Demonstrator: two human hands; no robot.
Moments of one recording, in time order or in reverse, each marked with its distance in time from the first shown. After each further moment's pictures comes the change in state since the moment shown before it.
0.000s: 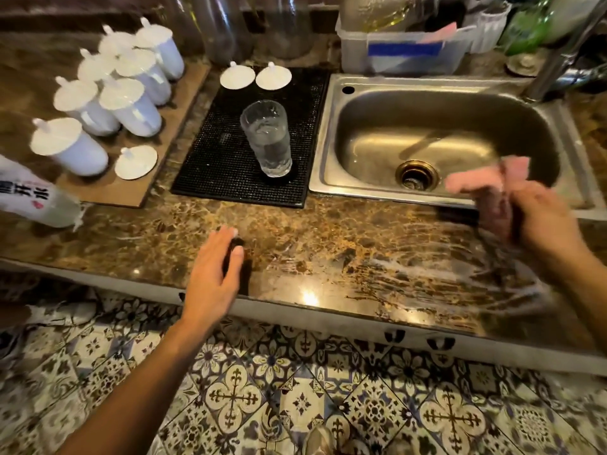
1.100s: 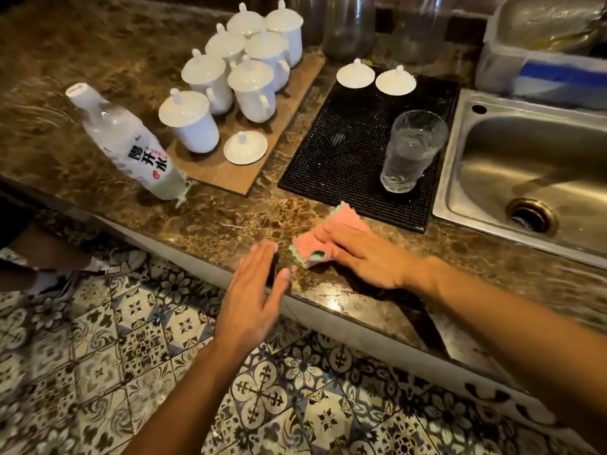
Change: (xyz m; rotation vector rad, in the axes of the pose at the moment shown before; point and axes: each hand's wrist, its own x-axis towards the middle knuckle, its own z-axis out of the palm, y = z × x) left_hand -0.017 -0.091 -0.071 0.047 -0.022 -0.114; right_hand -0.069 -0.046 0.355 -0.782 -1.079 -0.799
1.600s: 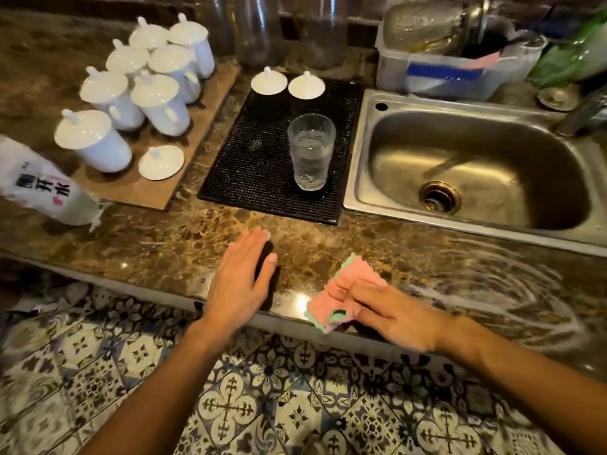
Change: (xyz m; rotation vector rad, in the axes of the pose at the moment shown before) left_hand 0.038 0.081 0.051 0.060 -0.090 0.231; right_hand -0.182 0.032 0.005 0.167 -0.025 0.163
